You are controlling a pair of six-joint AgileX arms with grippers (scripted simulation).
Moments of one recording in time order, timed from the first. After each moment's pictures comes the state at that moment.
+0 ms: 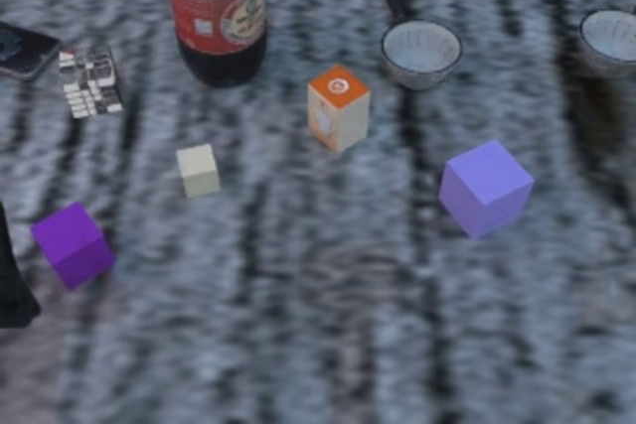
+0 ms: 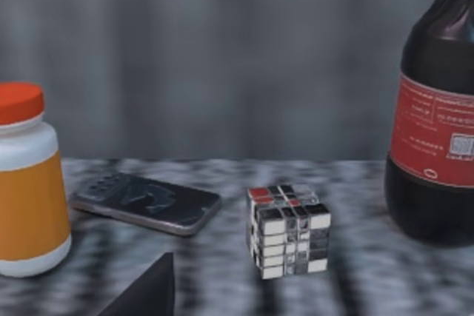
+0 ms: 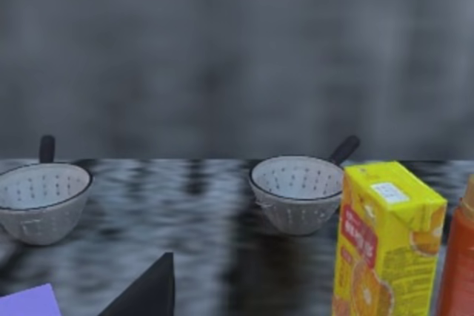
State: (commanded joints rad) left arm 0.00 0.00 0.00 0.00 0.00 0.00; right arm 0.00 0.00 0.00 0.00 0.00 0.00
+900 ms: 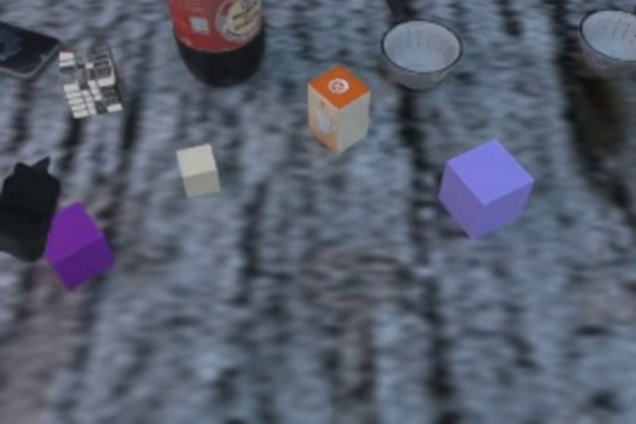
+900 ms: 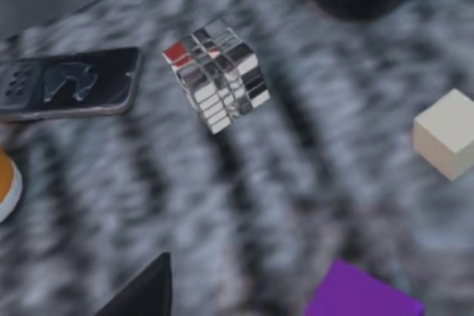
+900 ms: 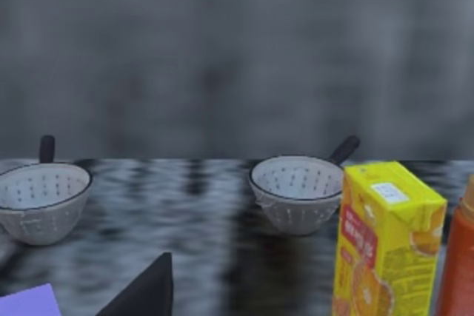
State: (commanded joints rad) left arm -0.11 0.77 0.67 -0.46 0.03 0.33; right arm 0.00 0.00 0.00 0.00 0.00 0.00
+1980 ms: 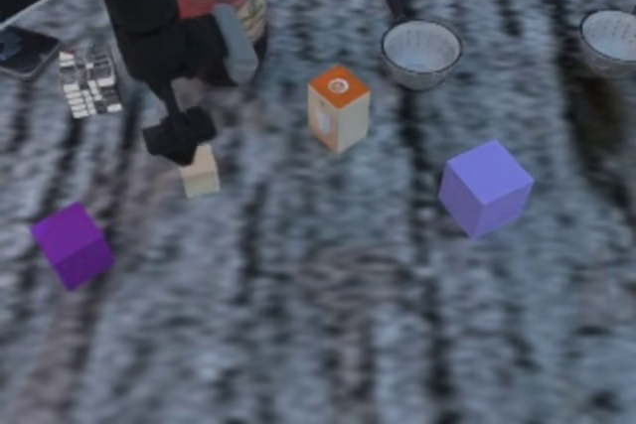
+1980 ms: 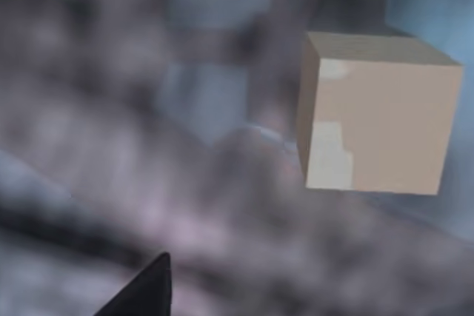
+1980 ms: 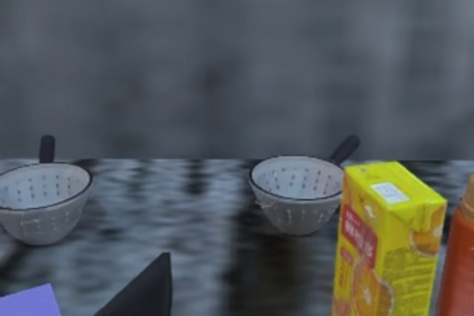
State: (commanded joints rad) left arm -0.31 2.30 2.00 -1.25 0.01 0.96; right arm 0.00 0.00 0.00 0.00 0.00 0.00
